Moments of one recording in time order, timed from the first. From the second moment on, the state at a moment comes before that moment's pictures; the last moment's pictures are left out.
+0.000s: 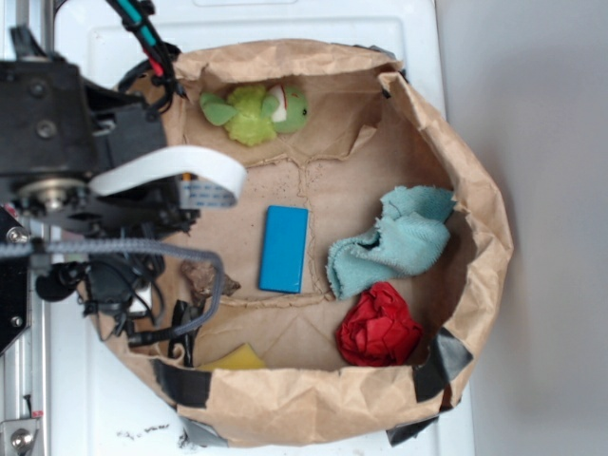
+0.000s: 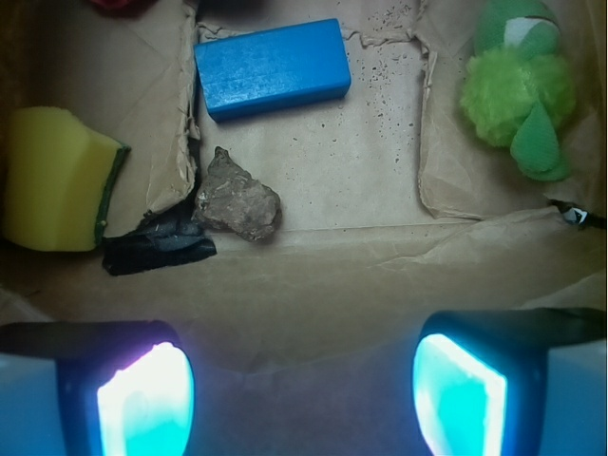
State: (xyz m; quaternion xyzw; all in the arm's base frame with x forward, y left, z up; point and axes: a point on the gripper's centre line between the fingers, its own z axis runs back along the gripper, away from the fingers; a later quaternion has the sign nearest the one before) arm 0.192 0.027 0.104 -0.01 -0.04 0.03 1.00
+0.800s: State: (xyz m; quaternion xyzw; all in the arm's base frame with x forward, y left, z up) arm 0.236 0.035 0.080 0.00 -0.02 0.09 1.00
